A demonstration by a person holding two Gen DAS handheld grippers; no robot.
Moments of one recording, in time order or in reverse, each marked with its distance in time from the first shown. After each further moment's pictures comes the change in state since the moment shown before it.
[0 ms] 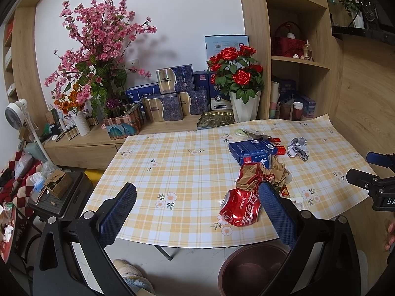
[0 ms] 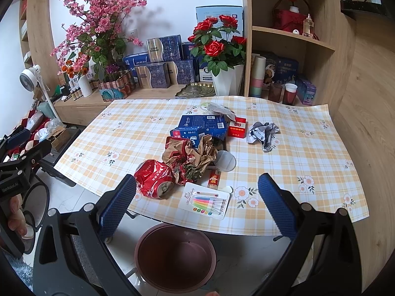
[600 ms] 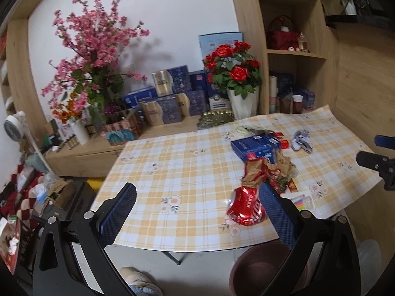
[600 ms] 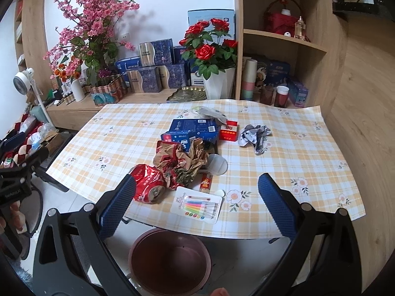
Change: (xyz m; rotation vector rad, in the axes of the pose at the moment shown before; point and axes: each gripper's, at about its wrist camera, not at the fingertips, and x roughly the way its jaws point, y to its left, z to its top) left arm 0.017 -0.002 -0.010 0.064 -0.008 -0.024; right arm 0.005 -0.006 -0.004 0.017 -0.031 -0.022
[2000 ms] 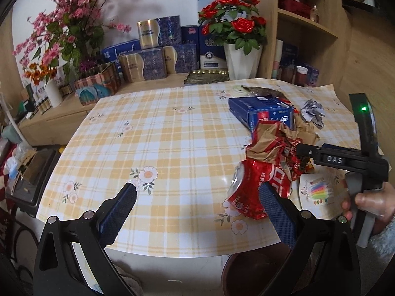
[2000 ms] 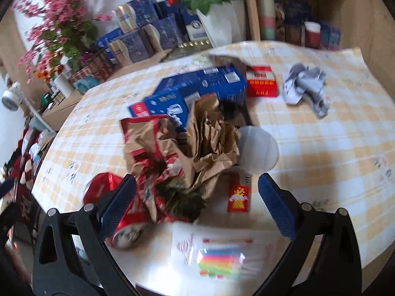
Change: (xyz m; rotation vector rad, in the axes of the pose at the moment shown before) left arm 0.141 0.014 -0.046 -0.082 0.202 -0.094; right arm 0.251 -0.008 -0.020 0.200 0.208 0.068
